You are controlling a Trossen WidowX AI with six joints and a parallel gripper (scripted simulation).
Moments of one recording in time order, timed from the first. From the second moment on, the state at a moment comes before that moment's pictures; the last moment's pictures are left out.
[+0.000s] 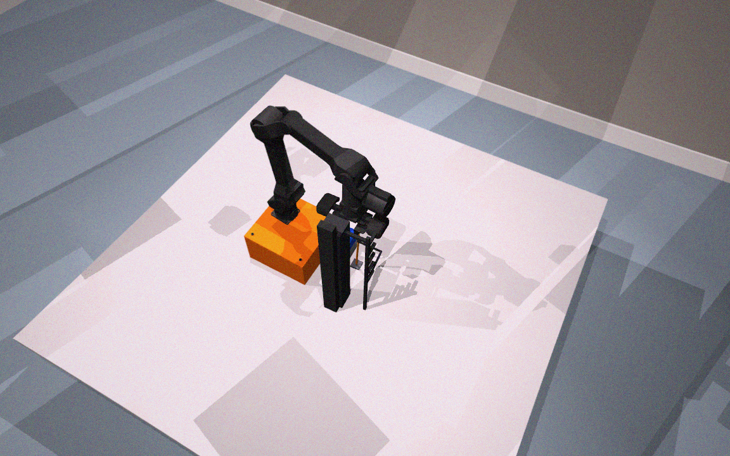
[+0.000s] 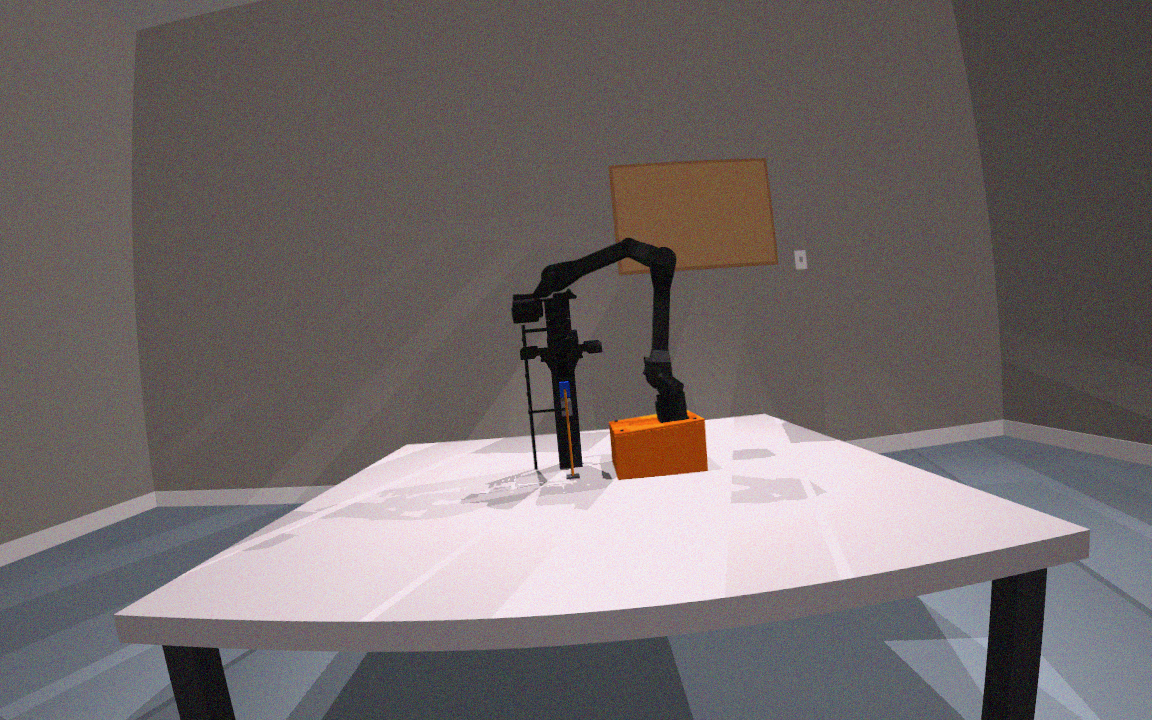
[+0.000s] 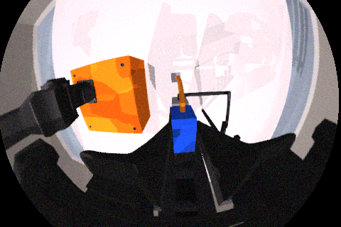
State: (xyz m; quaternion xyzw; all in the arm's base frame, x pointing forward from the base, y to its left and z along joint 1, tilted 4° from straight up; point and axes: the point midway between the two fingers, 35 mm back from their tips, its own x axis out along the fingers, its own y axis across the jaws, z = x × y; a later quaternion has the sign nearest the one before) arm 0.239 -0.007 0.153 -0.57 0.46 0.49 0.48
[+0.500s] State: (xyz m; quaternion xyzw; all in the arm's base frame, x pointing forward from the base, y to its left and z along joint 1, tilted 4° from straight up) arm 0.236 0.022 0.152 -0.56 0.45 0.50 0.49
